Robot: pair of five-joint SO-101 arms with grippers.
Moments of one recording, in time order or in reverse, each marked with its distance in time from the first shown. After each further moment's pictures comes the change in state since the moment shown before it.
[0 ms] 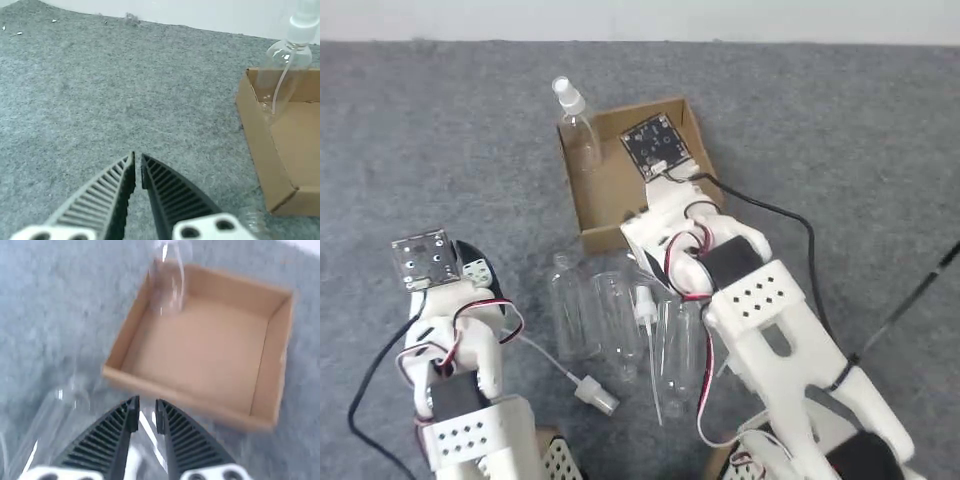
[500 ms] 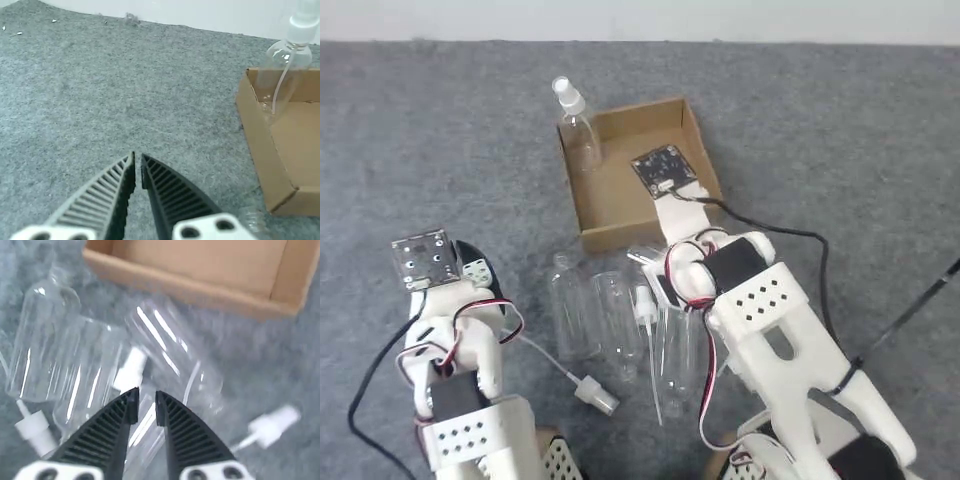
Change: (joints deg) left arm 0.0 0.0 0.0 0.0 0.0; right arm 0.0 -0.6 0.0 21.6 -6.9
